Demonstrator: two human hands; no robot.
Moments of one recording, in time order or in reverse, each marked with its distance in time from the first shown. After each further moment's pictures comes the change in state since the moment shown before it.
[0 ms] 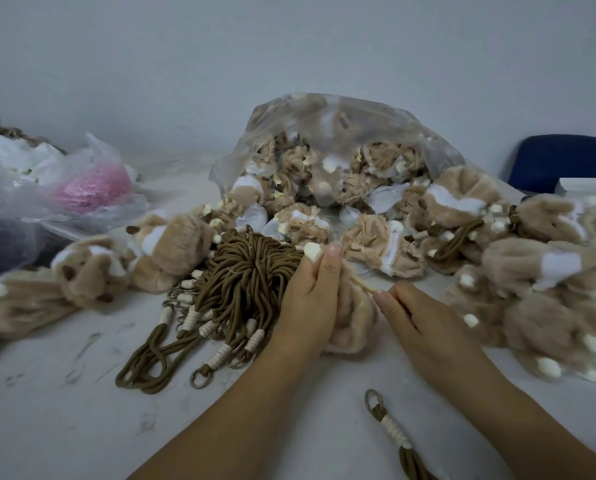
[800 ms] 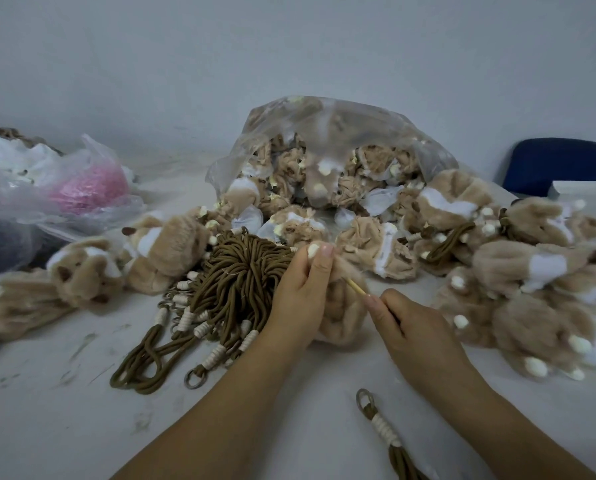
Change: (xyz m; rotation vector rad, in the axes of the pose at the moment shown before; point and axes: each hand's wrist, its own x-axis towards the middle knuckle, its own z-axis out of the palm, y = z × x) left_hand -0.001 0.014 -0.002 -0.077 -0.016 -0.080; right_hand -0.005 -0.013 0.001 -0.017 0.014 -0.001
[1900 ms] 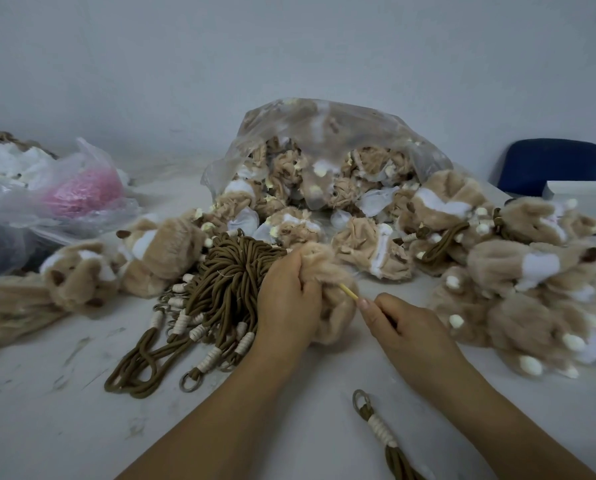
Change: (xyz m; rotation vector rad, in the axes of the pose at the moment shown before) left_hand 0.000 -0.003 -0.006 0.489 0.164 0.150; right_hand 0.000 0.000 -0.003 0.082 -0.068 0.096
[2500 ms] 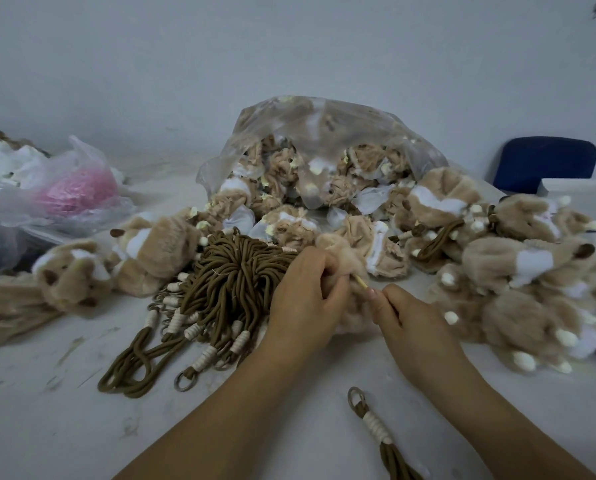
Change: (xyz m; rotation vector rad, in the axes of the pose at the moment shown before) left_hand -0.005 0.003 0.012 0.078 -0.089 0.247; right_hand 0.004 0.007 0.000 -0.085 0.094 0.032
